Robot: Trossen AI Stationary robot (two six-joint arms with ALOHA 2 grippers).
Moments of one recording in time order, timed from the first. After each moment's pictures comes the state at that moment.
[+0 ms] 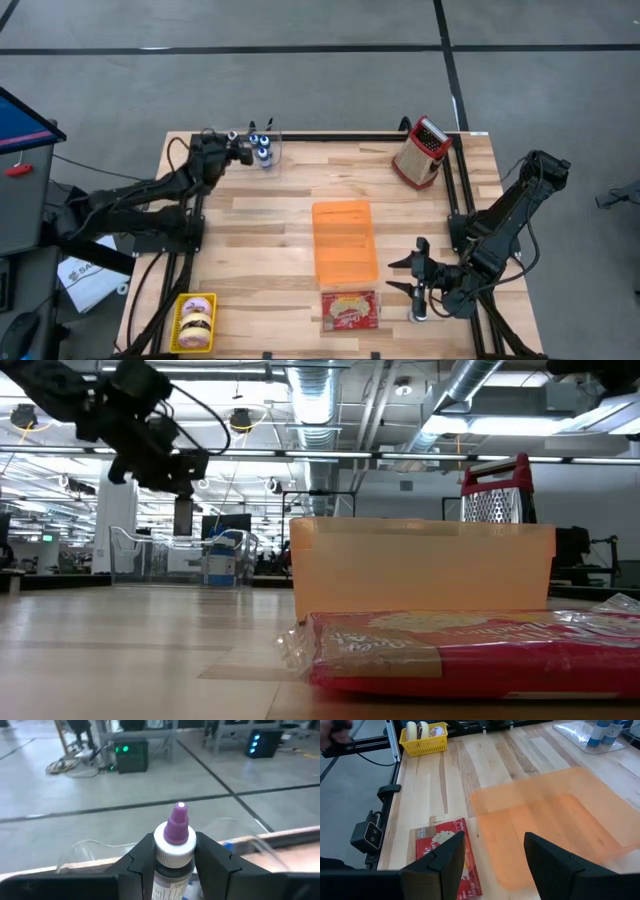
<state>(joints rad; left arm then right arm) 0.60 0.92 0.41 0.15 -0.76 -0.27 0.91 1.26 0.85 -0.41 0.86 0.79</state>
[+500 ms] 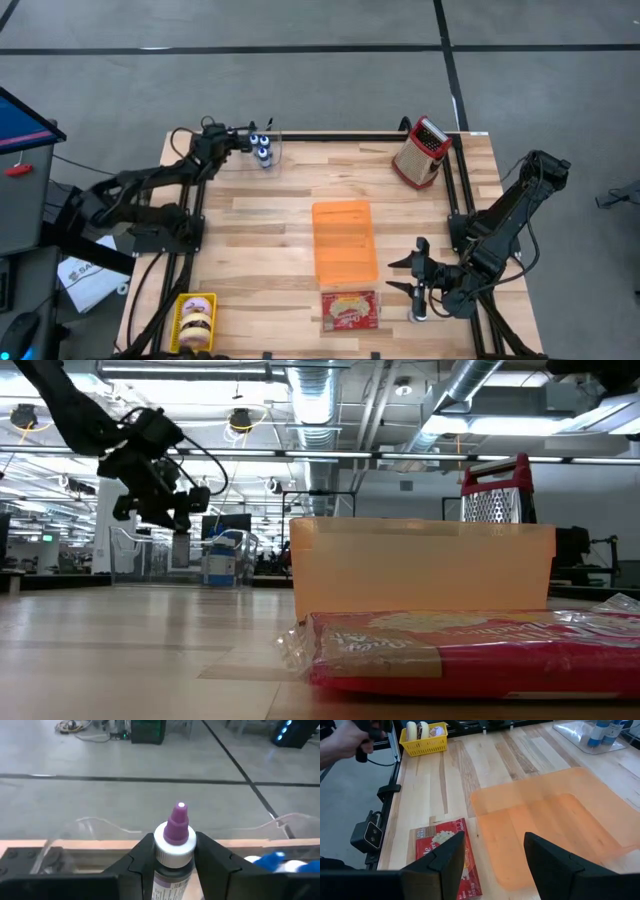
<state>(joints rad) 0.90 1.22 0.41 0.36 -0.52 -0.35 0.91 1.26 0.85 -0.41 0.86 0.79</state>
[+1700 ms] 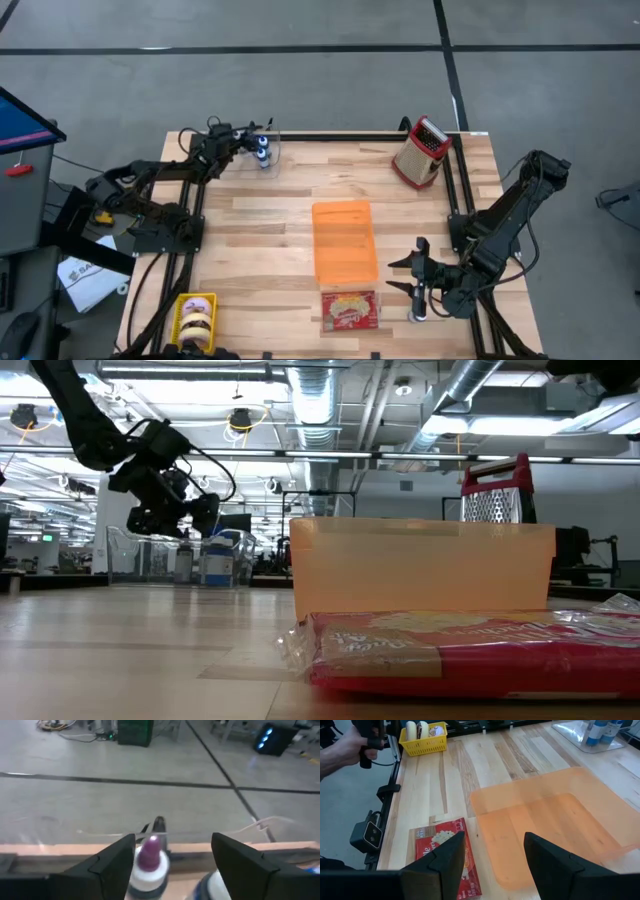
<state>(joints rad) 0.89 1.37 0.41 0.55 -0.47 -0.37 0.91 1.26 0.85 -0.41 0.86 0.80</state>
